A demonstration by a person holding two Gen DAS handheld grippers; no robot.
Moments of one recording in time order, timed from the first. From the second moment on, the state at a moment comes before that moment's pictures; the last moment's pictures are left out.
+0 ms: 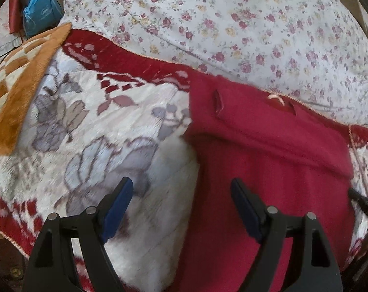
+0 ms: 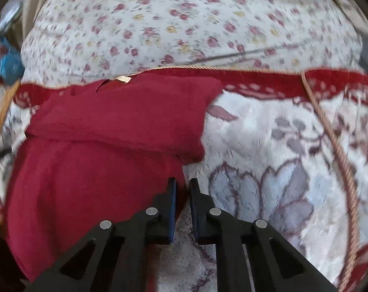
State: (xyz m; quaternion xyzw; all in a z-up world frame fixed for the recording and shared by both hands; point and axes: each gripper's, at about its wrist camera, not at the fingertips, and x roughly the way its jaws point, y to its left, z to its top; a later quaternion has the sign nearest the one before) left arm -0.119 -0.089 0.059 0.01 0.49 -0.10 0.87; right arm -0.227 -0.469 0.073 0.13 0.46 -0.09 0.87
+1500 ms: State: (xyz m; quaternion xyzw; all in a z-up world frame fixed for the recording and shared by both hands) left arm -0.204 -0.065 0.031 -0.01 0.52 -0.10 0.85; right arm -0.280 -0.443 0.070 0.14 0.47 -0.06 0.87
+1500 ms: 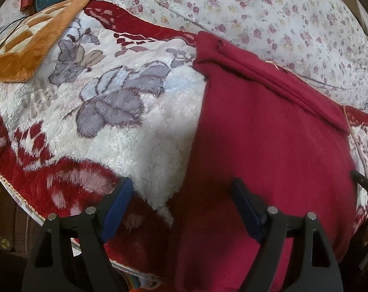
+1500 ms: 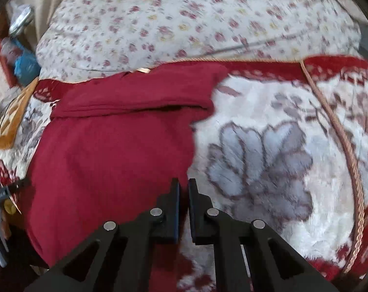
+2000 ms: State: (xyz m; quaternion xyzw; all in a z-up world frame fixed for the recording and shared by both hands) left arm -0.206 -0.066 0.034 -0.01 0.52 -0.11 0.85; right arm -0.327 -0.421 0.068 0.16 0.52 0.04 0.84
